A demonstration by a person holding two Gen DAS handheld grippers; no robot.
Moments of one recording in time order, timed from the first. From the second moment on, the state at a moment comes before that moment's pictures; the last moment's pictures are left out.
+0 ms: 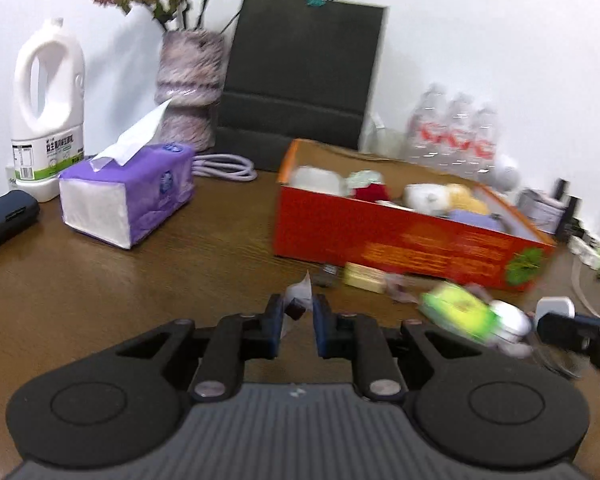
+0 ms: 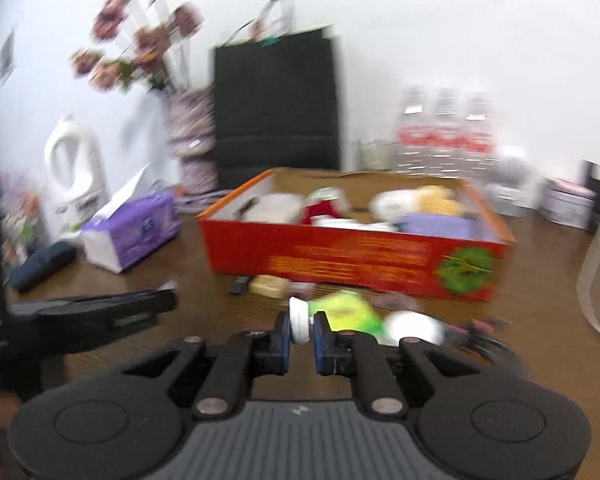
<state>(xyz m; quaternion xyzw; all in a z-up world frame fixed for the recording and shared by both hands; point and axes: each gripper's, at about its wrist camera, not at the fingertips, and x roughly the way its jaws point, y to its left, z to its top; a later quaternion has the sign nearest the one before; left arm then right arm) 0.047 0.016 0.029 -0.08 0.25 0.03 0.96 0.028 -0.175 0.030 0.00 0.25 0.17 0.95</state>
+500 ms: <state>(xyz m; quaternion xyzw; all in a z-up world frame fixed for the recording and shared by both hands) -0.072 -0.038 0.060 -0.04 0.21 0.00 0.98 -0.068 -0.234 0.048 0.04 0.21 0.16 0.96</state>
